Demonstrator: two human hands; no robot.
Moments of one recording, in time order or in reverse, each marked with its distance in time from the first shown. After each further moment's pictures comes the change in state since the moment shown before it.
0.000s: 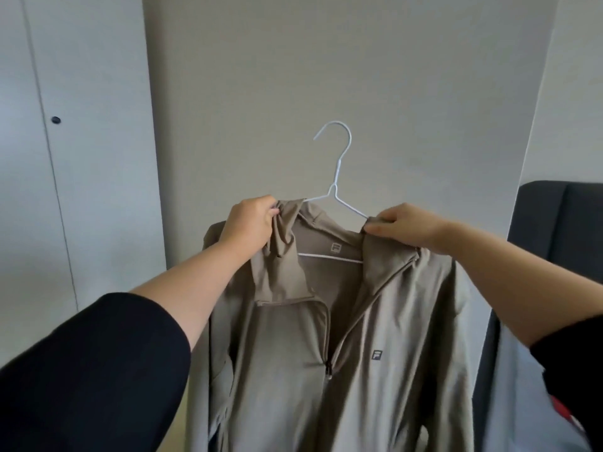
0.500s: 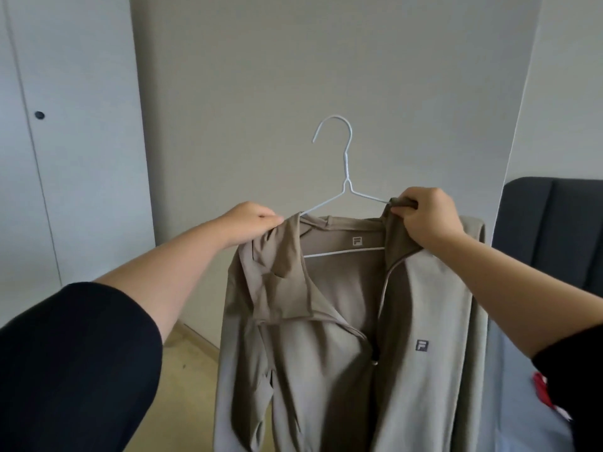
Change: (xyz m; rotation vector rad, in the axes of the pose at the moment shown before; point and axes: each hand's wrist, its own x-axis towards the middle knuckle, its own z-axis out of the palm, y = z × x) left_hand 0.010 0.005 -0.008 -0.258 -0.551 -0.204; right_hand -0.005 0.033 -0.002 0.034 0.572 -0.106
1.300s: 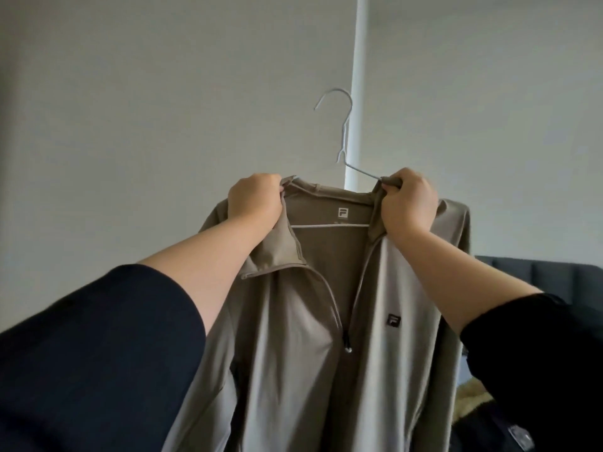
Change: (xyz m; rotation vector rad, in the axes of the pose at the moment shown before) left_hand 0.010 0.279 0.010 0.247 0.698 0.405; right_hand 0.016 -0.032 -0.242 -0.232 0.680 0.058
